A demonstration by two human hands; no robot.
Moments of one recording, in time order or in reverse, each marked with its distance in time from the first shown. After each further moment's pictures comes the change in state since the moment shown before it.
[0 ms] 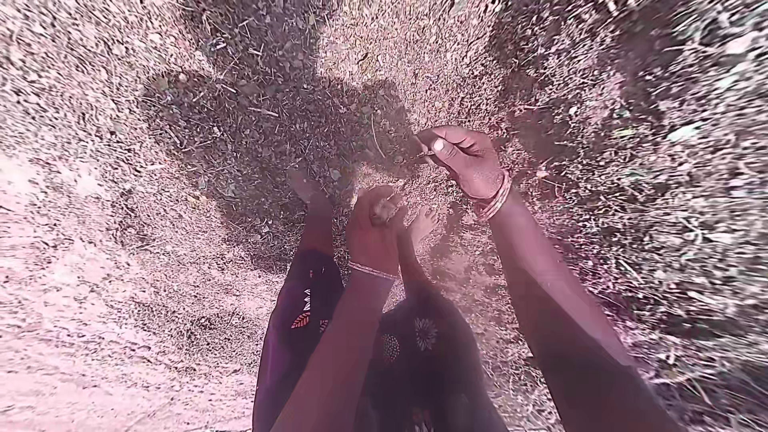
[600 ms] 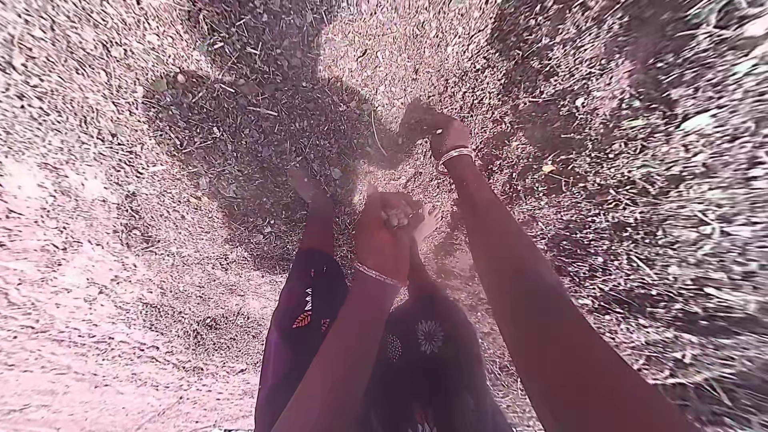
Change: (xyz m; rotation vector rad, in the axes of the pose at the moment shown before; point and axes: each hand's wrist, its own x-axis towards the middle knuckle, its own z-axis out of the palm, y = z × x) left_hand -0.008 -0.002 0.004 -0.020 -0.129 -0.039; right_hand 0.061 0.084 -0.013 -0.845 0.143 0.631
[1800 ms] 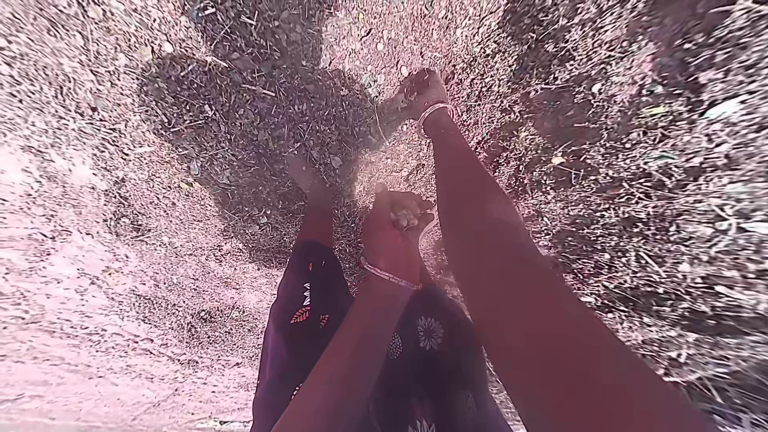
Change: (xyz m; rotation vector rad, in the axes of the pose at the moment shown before) left_hand -0.010 -0.013 -0.004 0.058 0.053 -0.010; right_hand 0.083 -0.032 0.034 0.204 0.068 0.120
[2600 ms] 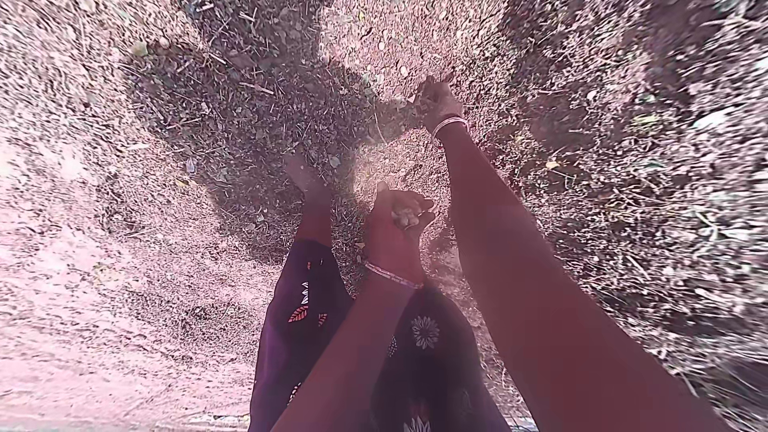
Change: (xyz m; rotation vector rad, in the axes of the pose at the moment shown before) left_hand 0.000 0.003 0.011 -0.013 0.068 -0.022; right_hand -0.019 0.024 -0.027 -0.177 -0.040 0.016
